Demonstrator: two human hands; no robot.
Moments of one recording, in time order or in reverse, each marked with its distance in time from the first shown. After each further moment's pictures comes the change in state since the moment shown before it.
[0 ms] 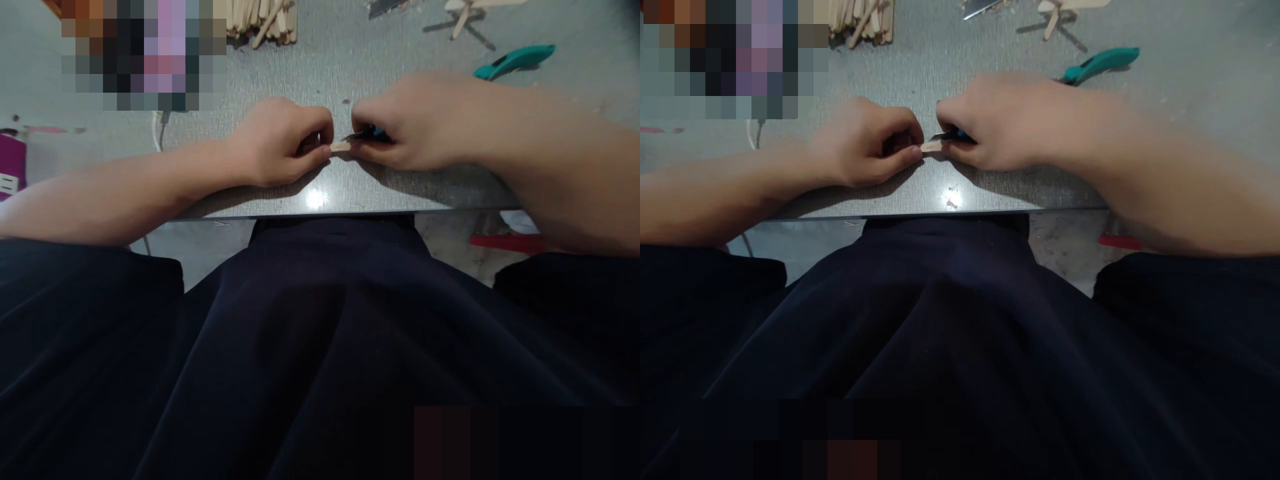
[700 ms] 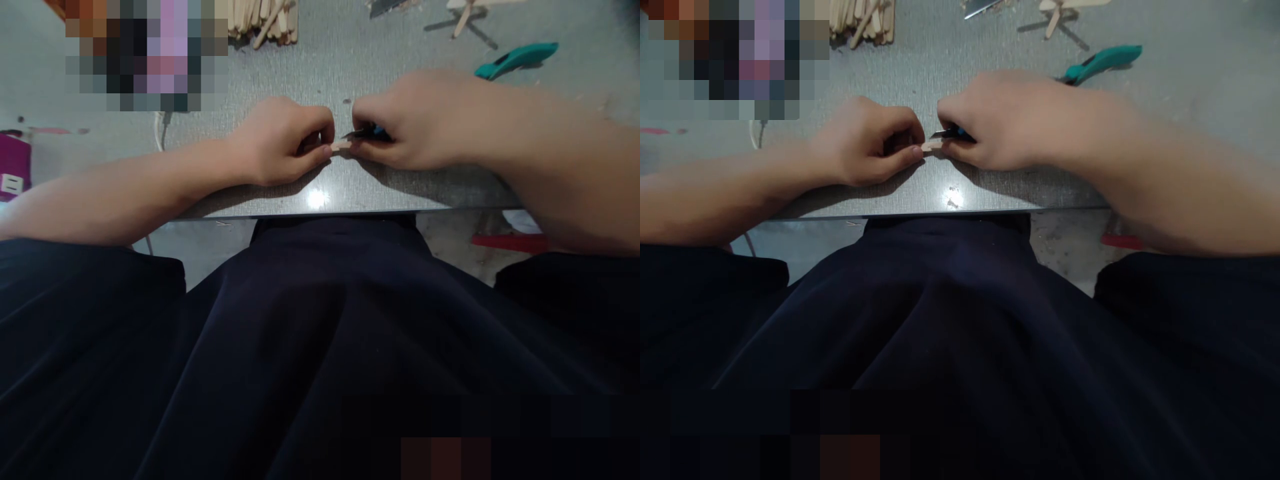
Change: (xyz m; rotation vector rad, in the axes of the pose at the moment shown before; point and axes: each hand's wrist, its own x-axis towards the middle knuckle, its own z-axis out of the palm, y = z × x) left_hand 0.001 -0.002 0.001 -0.004 0.011 0.027; right_hand -0.001 -0.007 -0.003 -0.034 -0.003 0.058
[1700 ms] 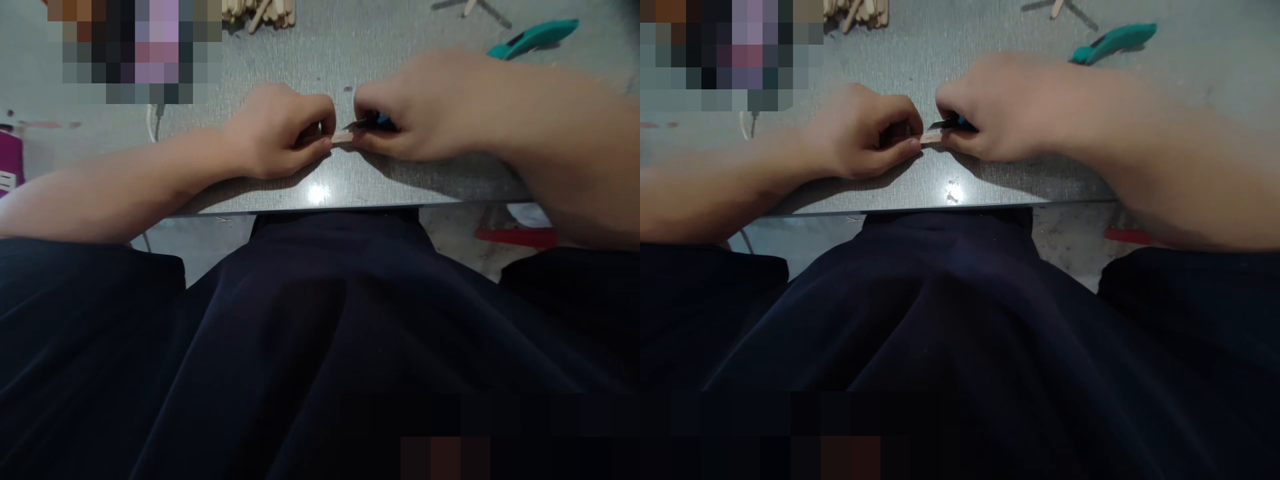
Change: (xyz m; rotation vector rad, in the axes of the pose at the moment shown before) left_hand 0.001 0.000 -0.003 0.026 -0.010 0.012; right_hand 0.004 0.004 0.005 0.038 0.041 -0.016
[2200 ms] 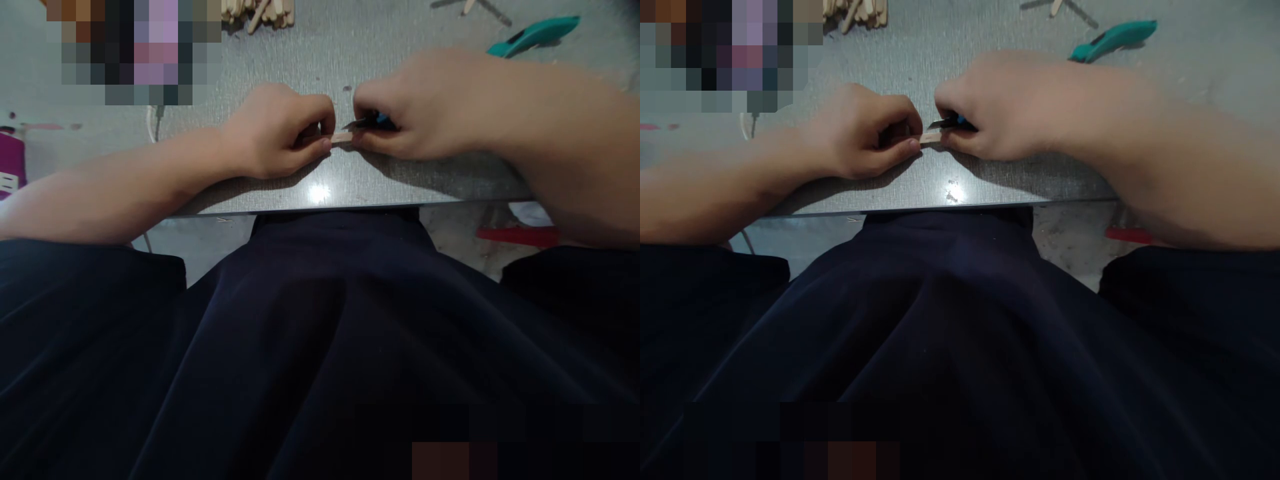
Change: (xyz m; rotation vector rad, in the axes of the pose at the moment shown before) left_hand 0.000 0.004 -0.005 -0.002 -0.014 -0.004; right_hand -0.001 -0.004 -0.005 -0.024 -0.030 0.020
